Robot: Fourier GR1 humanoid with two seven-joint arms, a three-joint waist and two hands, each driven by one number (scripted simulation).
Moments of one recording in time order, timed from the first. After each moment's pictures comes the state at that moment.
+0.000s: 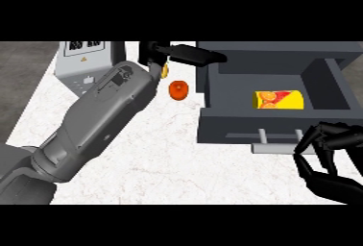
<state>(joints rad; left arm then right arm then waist) -1.15 0.19 -0.51 -0.79 0.68 0.47 -0.27 -0.02 -0.30 -0.09 -2.01 0.09 0.41 0.01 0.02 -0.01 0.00</state>
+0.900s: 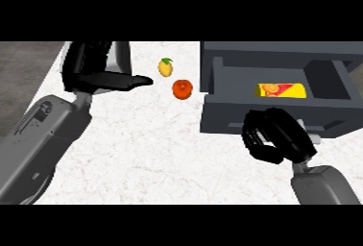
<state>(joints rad) -0.74 0.46 -0.40 -1.20 0.70 0.36 -0.23 -0.22 -0.28 0.22 -1.56 0.76 0.14 -0.12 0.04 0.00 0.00</state>
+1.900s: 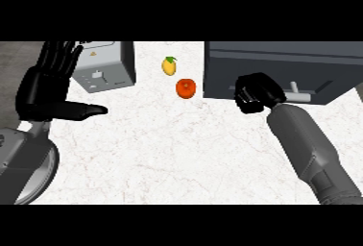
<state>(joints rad) -0.46 0.57 -0.26 -1.35 0.71 0.17 -0.28 -0.82 -0.22 0.04 -0.49 0.87 -0.11 -0.44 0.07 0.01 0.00</state>
